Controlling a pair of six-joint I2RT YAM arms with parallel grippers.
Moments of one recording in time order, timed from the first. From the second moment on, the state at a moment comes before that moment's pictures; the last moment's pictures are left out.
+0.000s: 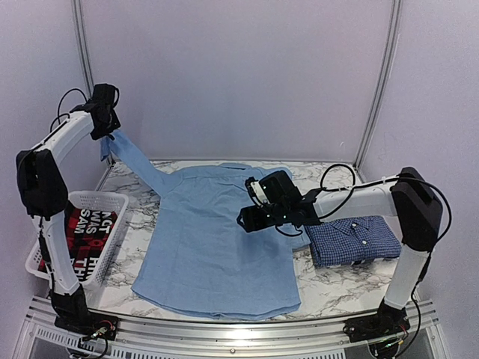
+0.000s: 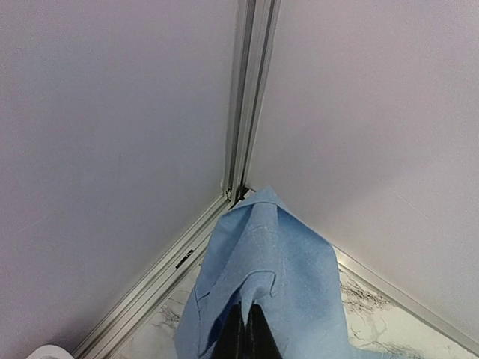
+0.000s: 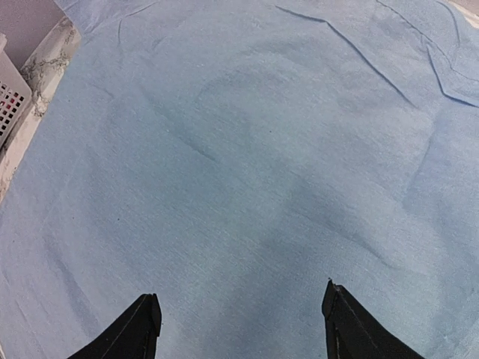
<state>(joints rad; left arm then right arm) -0.05 2.03 2.04 -0.64 -0.54 -0.49 0.82 1.83 1.15 -0.06 0.02 0.36</state>
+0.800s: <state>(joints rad) -0.14 2.13 1.88 -0.63 -0.21 -0.45 0.65 1.69 1.10 -0.11 0.08 0.35</state>
